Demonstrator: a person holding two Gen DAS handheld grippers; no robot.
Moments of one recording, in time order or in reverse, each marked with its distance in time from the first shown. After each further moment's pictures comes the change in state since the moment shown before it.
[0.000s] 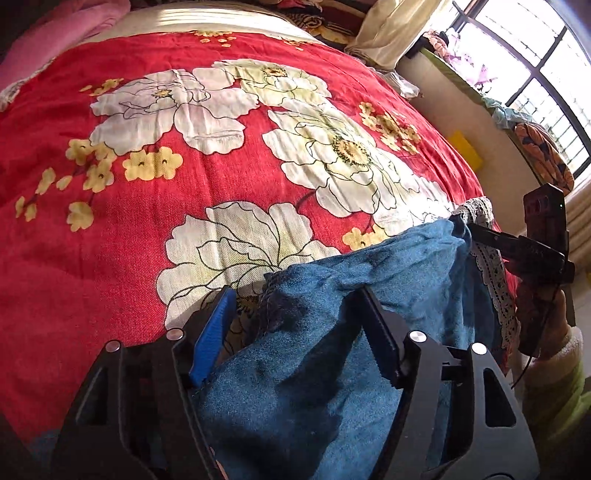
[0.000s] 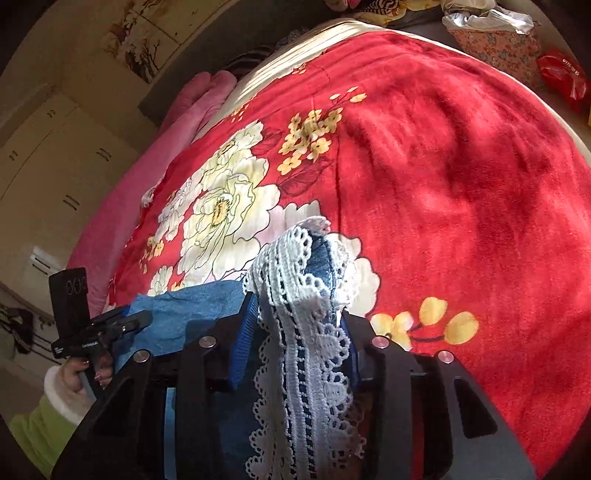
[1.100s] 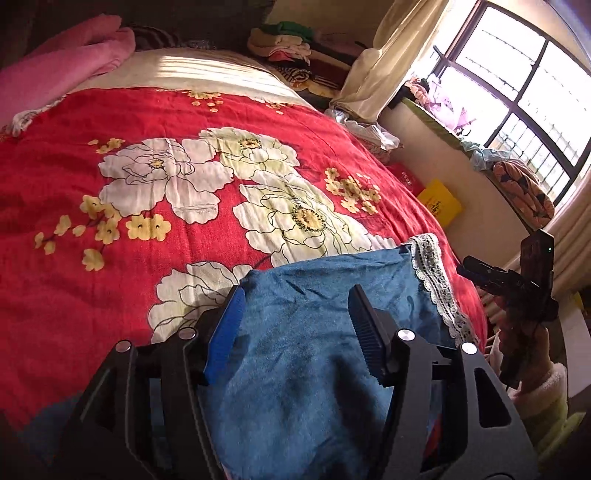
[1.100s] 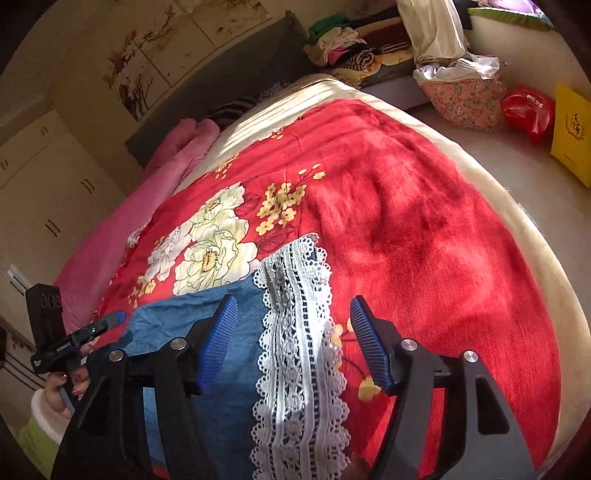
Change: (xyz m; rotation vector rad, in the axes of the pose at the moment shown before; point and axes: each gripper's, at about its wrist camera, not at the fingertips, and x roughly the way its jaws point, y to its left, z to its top) left arm -0.065 -0.030 -0.003 -0.003 -0.231 -0.045; right arm -0.078 0.002 -0.014 -0.003 -0.238 -0.125
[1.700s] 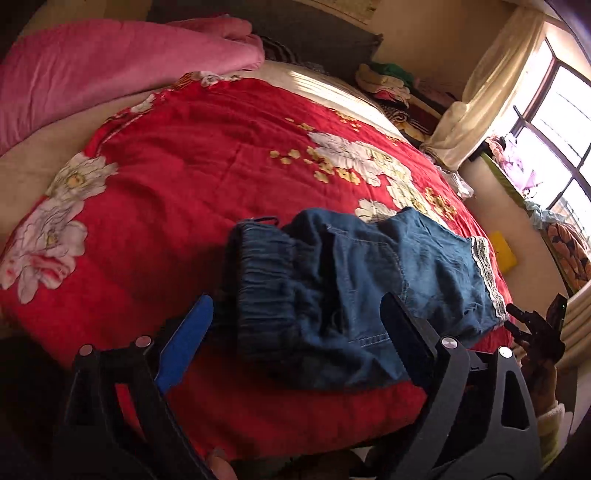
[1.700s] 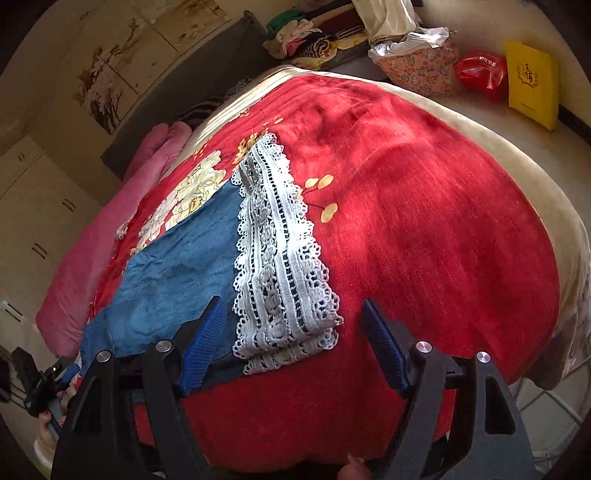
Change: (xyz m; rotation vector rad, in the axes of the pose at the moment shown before) left arm -0.169 0.090 -0.136 -0.278 -0.112 0.287; right arm -0.041 -0.004 -0.105 0.136 0.018 -0.080
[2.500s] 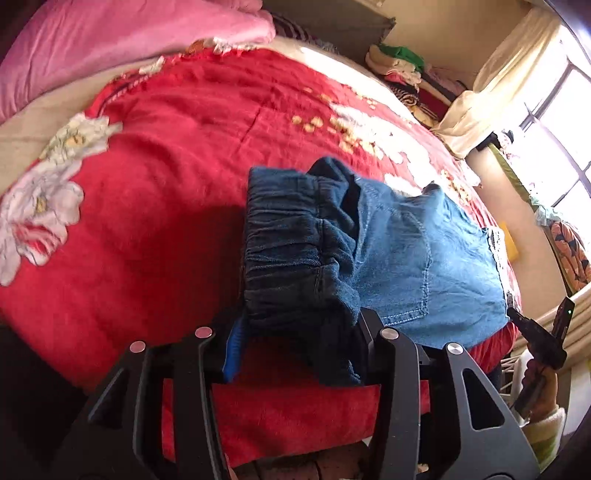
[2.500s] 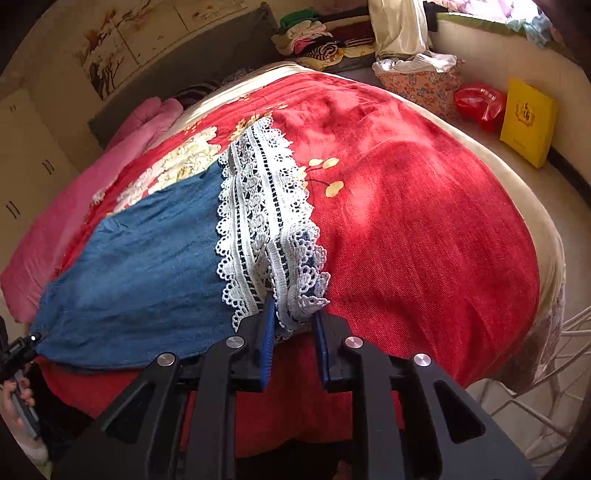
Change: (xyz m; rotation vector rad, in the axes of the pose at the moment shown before) left arm 0.031 0.026 -0.010 -0.031 0.103 -0.013; right arm 0.007 0.025 -0.024 -0.157 -0.005 -0.169
